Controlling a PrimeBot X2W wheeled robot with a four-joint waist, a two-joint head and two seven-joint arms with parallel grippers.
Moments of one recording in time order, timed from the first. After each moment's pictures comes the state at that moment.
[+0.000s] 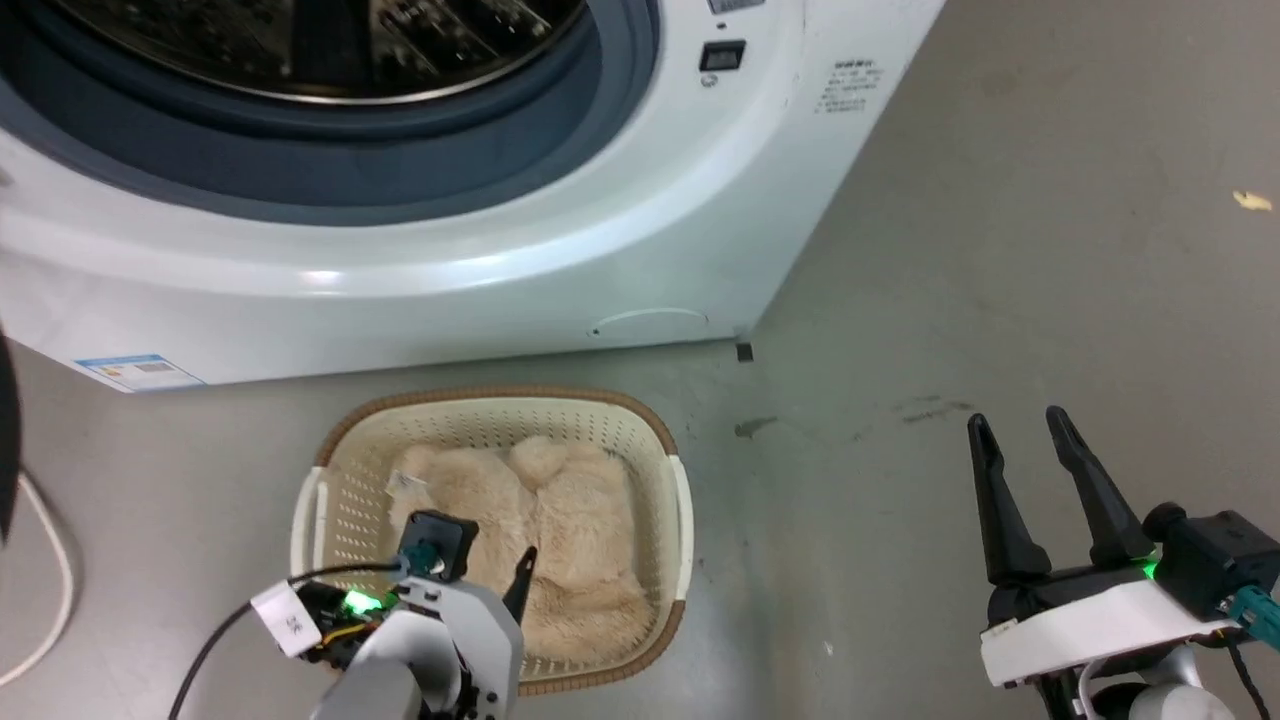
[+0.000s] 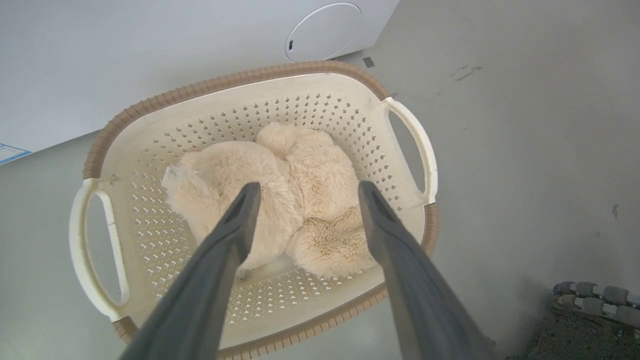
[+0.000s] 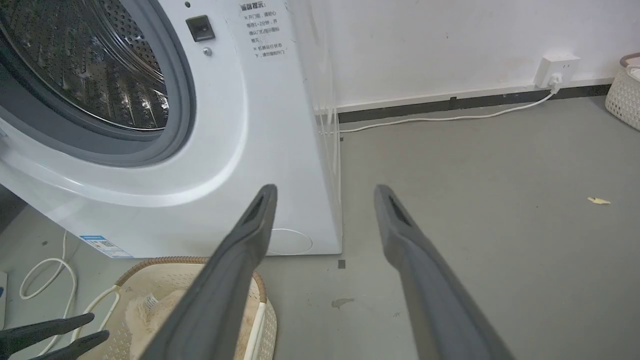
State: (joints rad) left arm -0.32 0.17 -0.34 0.61 -0.21 -0.07 0.02; right arm -0.06 -0.05 0.02 -0.04 0.24 0.13 -0.13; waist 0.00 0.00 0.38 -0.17
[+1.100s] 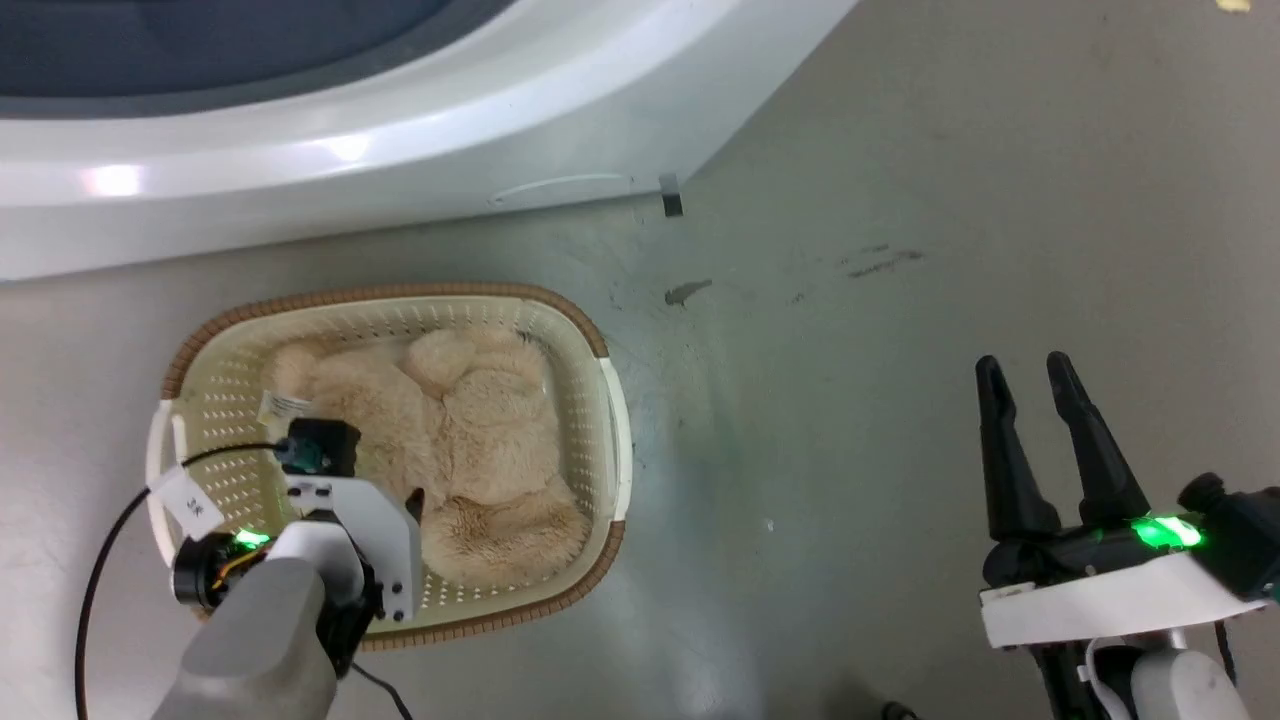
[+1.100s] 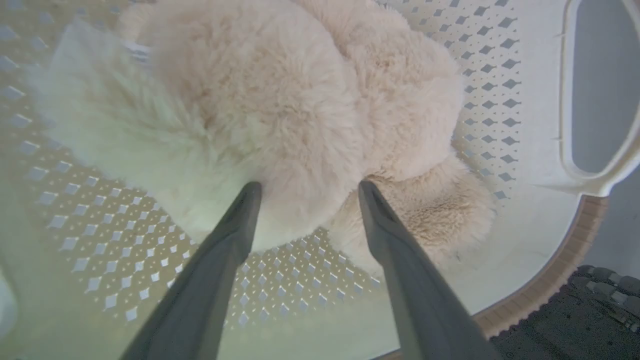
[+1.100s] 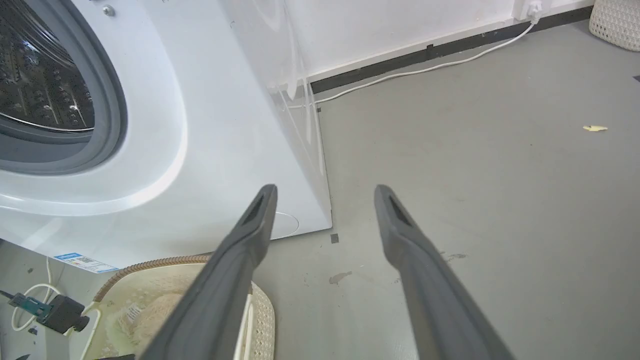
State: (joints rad) left arm -0.61 0.27 -0.43 0.99 -0.48 -0.04 0.08; right arm -0.11 -0.05 0.06 -0.07 0.40 0.13 -0.20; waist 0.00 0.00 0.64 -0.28
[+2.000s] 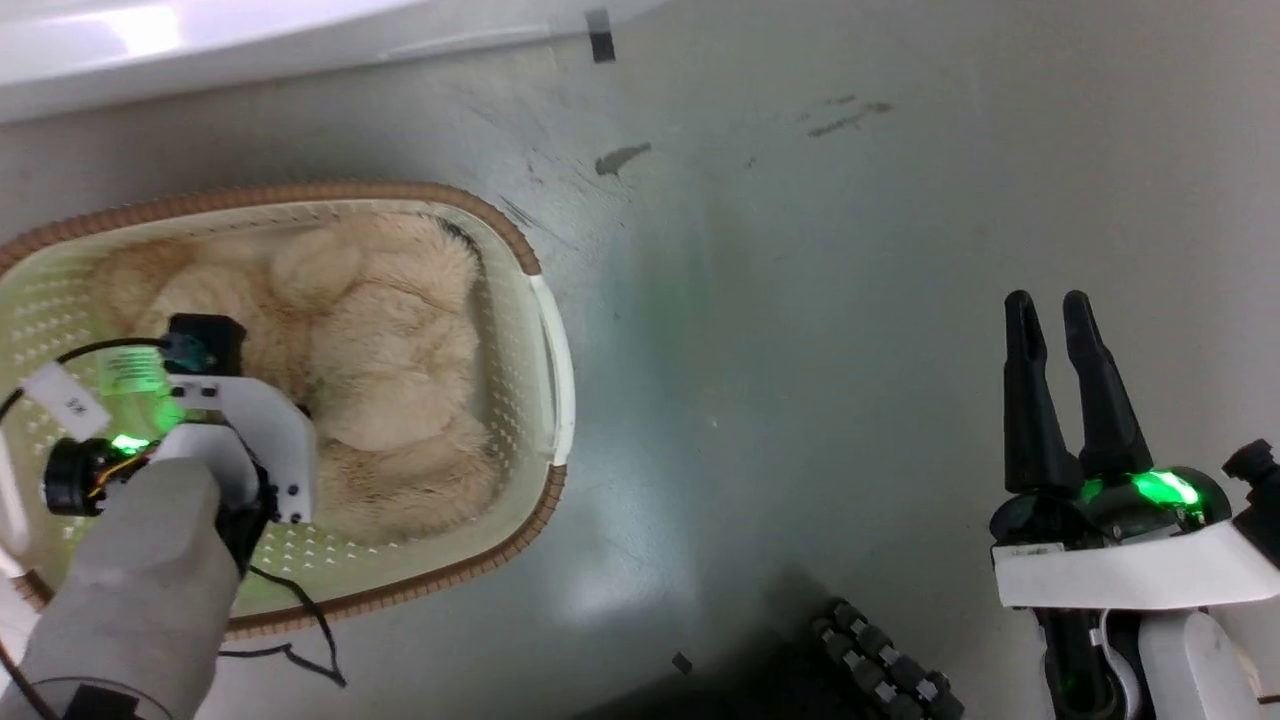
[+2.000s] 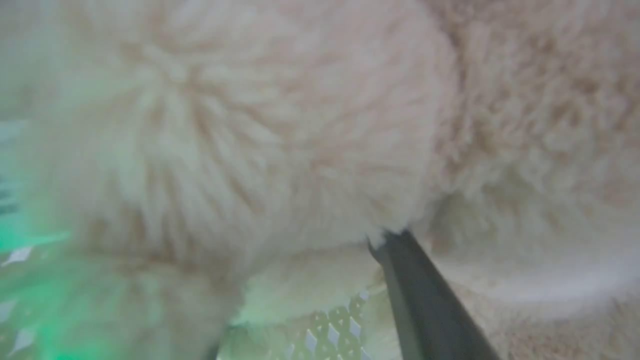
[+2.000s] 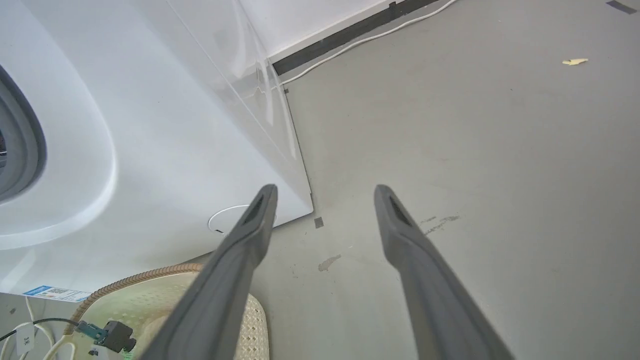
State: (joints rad) left arm -0.88 0.35 -0.59 1.26 -0.58 -0.03 0.02; right arm -0.17 -0.05 0.10 -0.11 0.60 0.13 -0.25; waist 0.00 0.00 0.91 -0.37
